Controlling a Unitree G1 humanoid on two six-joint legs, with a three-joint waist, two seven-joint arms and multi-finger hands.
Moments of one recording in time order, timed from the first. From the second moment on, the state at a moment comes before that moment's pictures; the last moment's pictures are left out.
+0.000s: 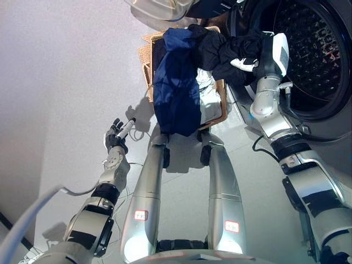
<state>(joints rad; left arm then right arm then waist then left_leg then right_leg) -0.51 0.25 -0.14 0.86 -0.71 -0.18 0.37 -0.98 -0.55 0.34 0.81 -0.10 -0.04 -0.61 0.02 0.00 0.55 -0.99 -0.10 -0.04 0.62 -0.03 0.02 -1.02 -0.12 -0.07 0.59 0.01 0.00</state>
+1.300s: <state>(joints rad) -0.45 0.21 -0.25 0.86 -0.71 -0.22 0.39 -1.25 -0.78 0.40 1.42 -0.14 0.17 -0.93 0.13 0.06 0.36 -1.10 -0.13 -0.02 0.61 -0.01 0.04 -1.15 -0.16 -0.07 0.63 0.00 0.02</state>
